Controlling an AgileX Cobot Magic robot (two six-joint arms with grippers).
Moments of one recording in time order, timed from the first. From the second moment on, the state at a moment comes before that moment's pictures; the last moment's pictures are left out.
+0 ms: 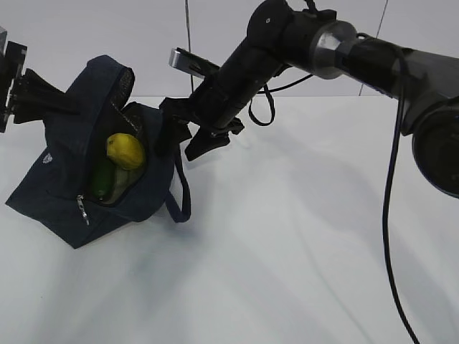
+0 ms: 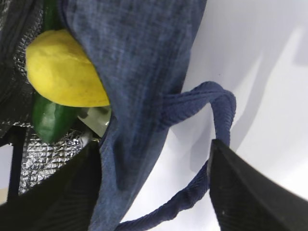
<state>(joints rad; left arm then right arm) 0.19 1.91 -1.30 -1.21 1.18 0.78 0.45 2.48 -2.30 0.69 1.23 -0.28</state>
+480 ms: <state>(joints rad) 0.19 1.91 -1.30 -1.21 1.18 0.78 0.45 2.48 -2.30 0.72 1.23 -0.28</state>
